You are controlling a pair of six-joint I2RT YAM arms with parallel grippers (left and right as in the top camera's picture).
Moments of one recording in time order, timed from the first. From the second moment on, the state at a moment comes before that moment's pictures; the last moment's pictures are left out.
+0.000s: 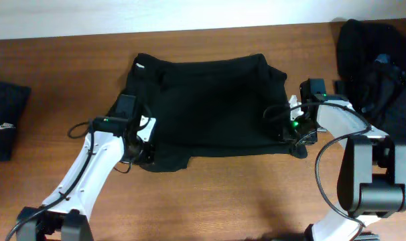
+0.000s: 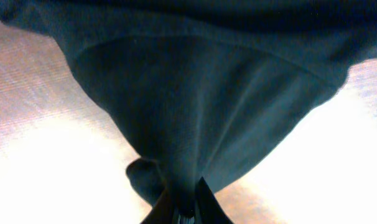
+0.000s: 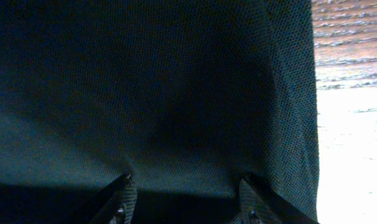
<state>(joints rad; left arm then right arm) -0.21 1.55 1.06 -1.00 0.14 -0.03 -0.09 1.85 1.11 -0.79 -0.19 0.03</state>
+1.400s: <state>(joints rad) -0.21 1.55 0.90 -1.10 0.16 -0.28 -0.09 1.85 1.11 -0.79 -0.19 0.03</state>
